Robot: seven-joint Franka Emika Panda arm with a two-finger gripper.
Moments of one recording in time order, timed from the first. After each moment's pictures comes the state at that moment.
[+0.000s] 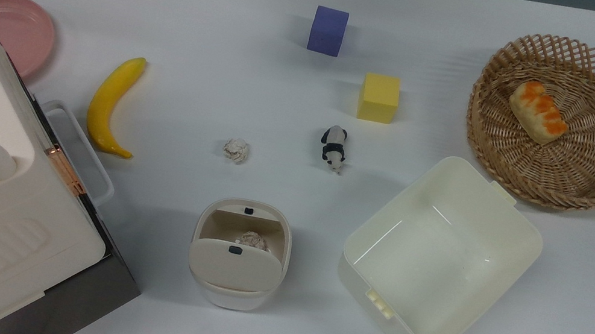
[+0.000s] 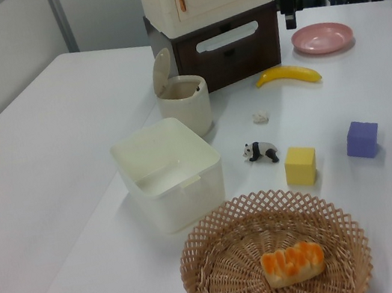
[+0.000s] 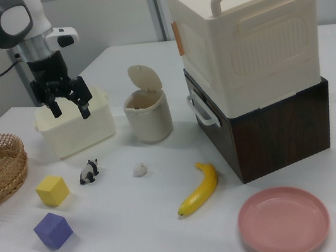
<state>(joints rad) 0.15 -0.04 -0.06 -1.71 -0.04 1.67 0.09</state>
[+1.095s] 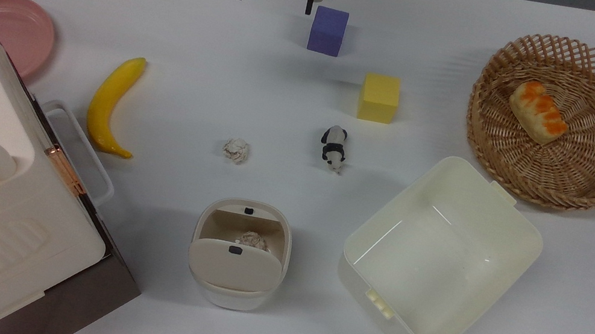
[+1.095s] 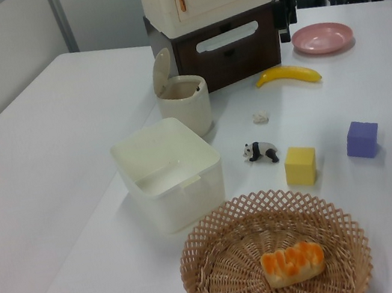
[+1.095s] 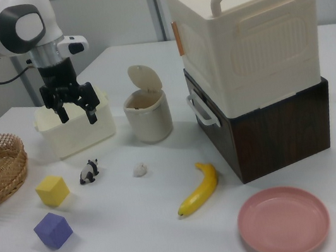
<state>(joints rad) 0.15 0.04 -0.06 -1.68 -0.04 1.67 0.08</state>
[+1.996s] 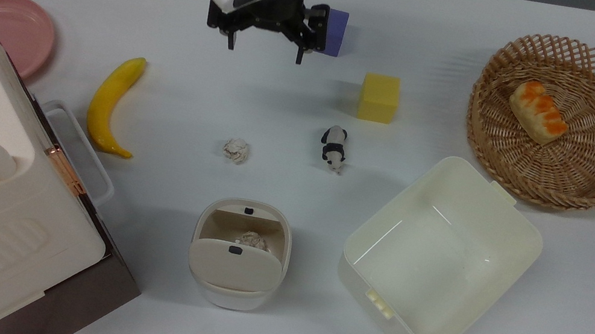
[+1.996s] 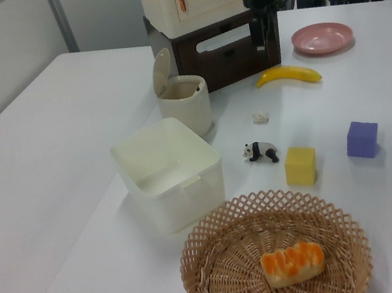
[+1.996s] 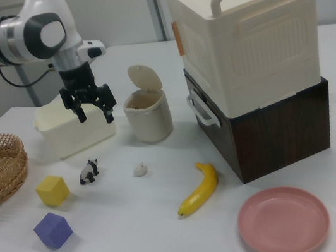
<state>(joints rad) 0.15 0.21 -0.06 -1.56 -0.03 1.73 0.07</state>
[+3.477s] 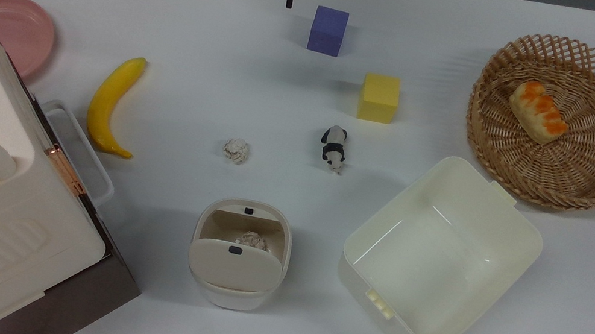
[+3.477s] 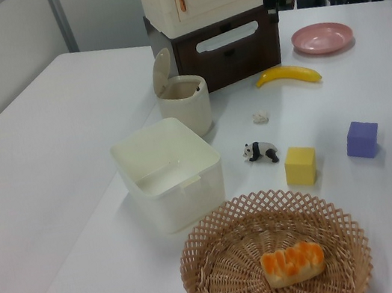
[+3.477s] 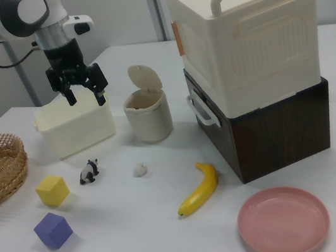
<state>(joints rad) 0.12 0.07 -0.08 -1.56 -0.03 1.65 0.03</state>
